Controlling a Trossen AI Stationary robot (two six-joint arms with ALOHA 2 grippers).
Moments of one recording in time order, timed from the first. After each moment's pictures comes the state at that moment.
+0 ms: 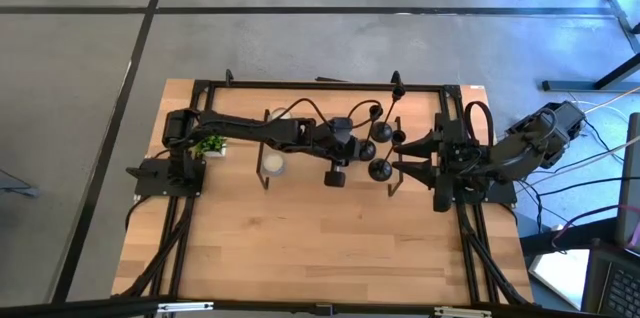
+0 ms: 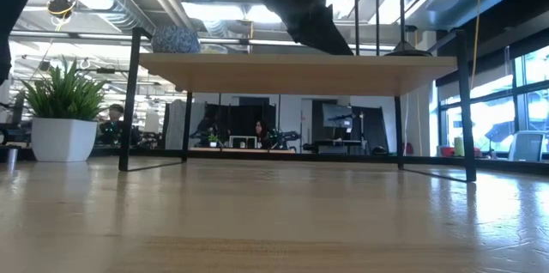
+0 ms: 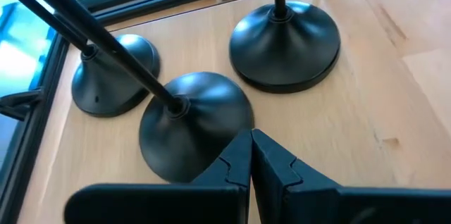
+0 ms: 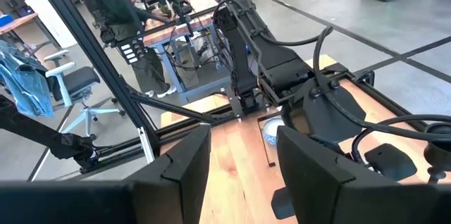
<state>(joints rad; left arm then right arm) 0.06 1.90 1.53 -0.30 -0.03 0.27 0.63 1.27 1.75 -0.83 0.70 0.55</state>
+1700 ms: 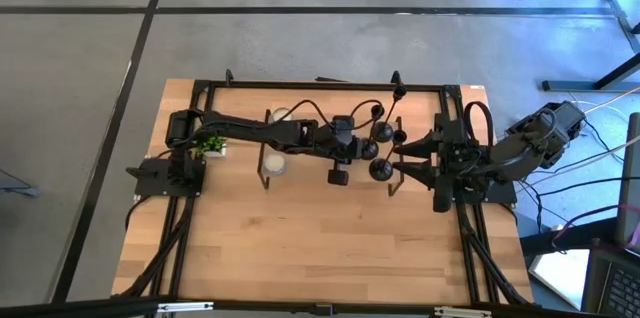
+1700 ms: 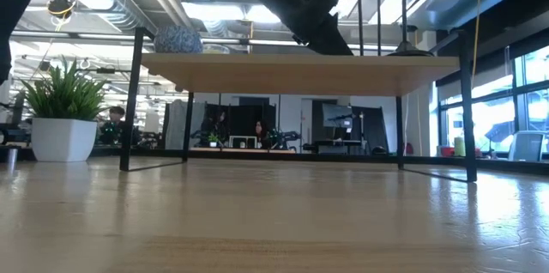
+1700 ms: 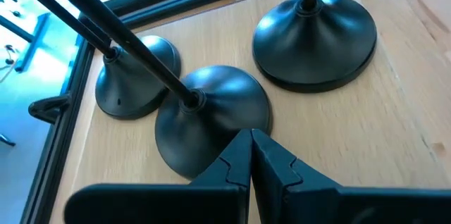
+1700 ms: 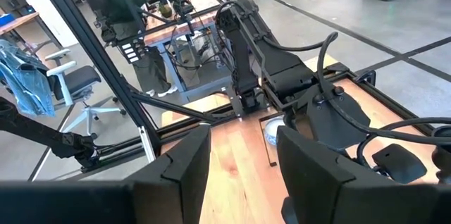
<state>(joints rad) 0.06 1.93 1.53 -0.26 -0.11 0.31 0.63 1.27 1.75 -0.83 0.70 0.55</state>
